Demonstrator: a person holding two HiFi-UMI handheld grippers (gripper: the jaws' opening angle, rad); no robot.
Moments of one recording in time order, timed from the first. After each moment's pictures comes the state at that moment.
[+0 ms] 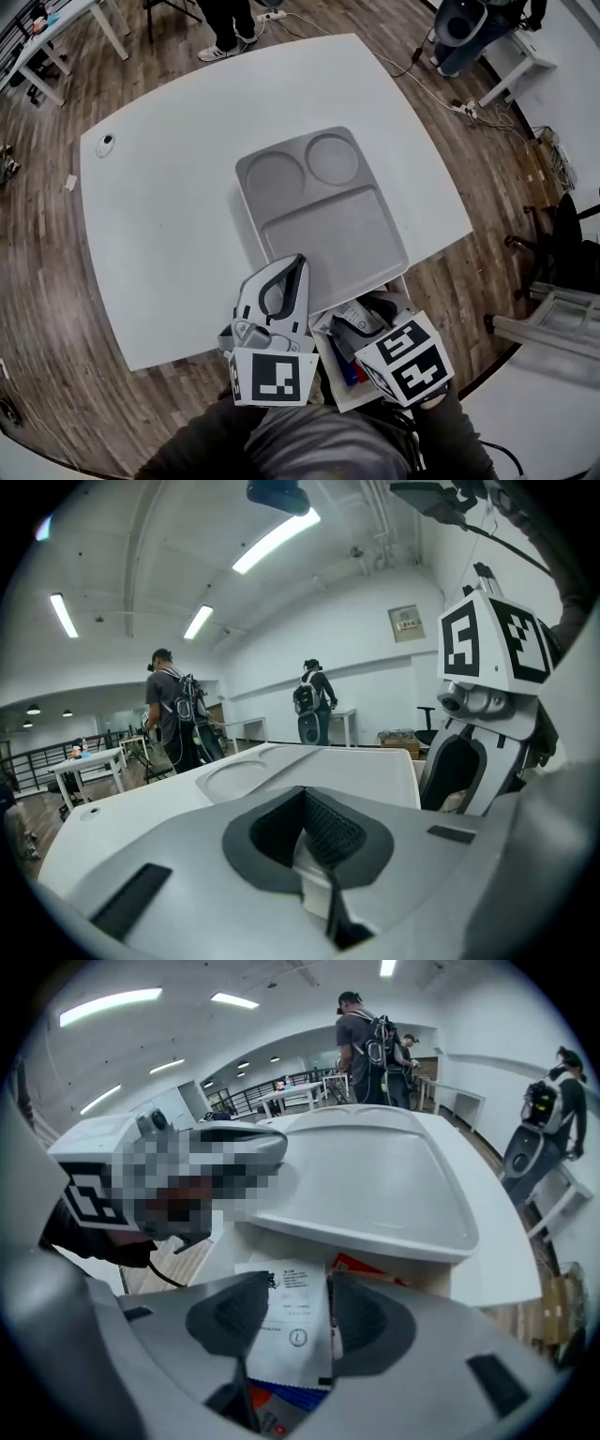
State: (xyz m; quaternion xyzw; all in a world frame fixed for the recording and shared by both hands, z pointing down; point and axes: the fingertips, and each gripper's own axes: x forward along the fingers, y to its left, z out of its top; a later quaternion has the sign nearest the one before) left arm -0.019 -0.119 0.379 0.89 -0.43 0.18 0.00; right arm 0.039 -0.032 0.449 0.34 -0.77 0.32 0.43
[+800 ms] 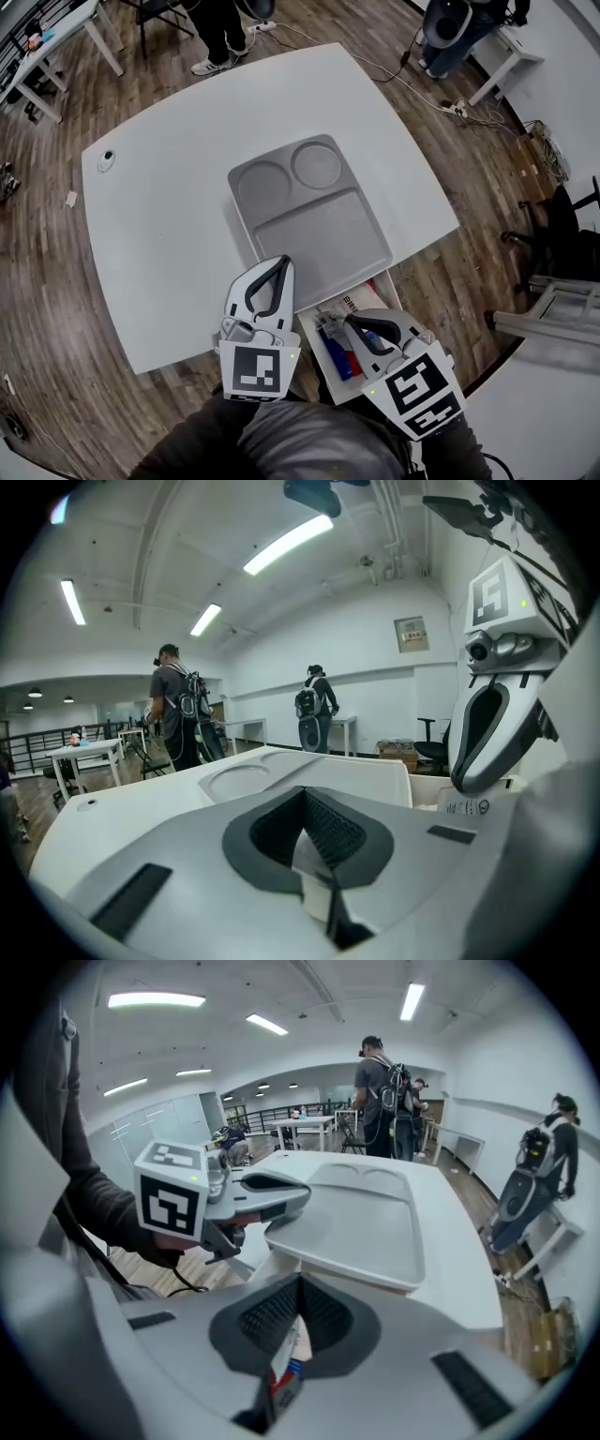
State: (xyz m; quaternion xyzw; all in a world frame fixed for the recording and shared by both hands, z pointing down) left arm -0.024 -0.125 0.361 0.89 -0.43 0.15 0.03; right arm 0.037 -0.023 0.372 0.36 -0.82 0.22 0.39
